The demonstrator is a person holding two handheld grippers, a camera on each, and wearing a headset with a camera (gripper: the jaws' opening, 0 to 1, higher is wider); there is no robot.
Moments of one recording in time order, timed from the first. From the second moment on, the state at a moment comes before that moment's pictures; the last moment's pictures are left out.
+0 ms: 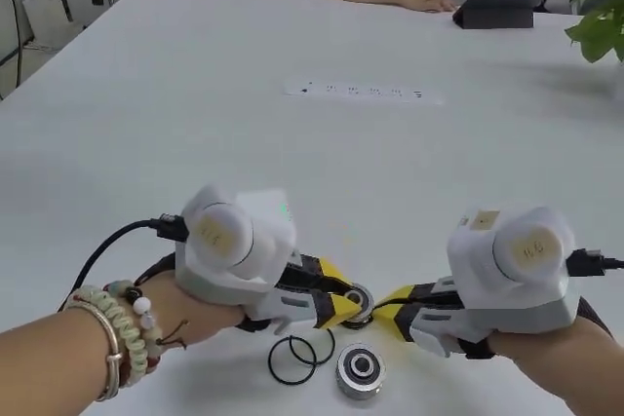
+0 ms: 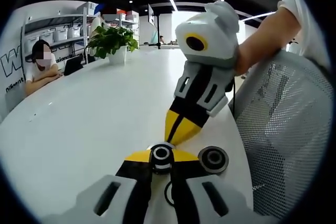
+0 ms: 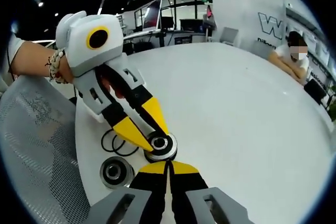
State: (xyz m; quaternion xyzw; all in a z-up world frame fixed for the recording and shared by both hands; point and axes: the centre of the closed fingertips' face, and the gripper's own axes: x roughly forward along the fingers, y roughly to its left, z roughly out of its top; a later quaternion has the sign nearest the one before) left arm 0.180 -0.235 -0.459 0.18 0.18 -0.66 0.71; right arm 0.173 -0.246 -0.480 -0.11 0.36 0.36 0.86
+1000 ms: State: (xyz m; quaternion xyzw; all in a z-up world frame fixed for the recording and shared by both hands) left arm 0.181 -0.236 -0.459 0.19 0.18 -0.65 0.71; right arm 0.178 -0.243 -0.462 0.05 0.38 0.32 0.87
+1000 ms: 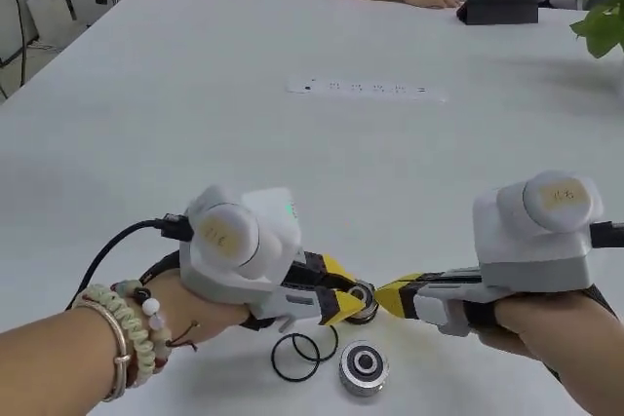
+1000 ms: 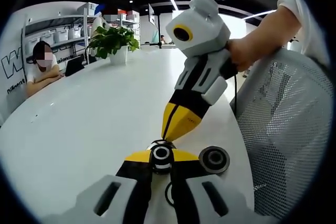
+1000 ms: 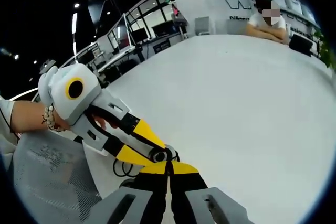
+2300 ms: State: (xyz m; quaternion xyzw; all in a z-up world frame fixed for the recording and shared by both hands) left arm 0.182 -0.236 -0.460 0.18 0.18 -0.65 0.72; right arm 0.179 -0.233 -0.452 0.02 0.35 0.35 0.87
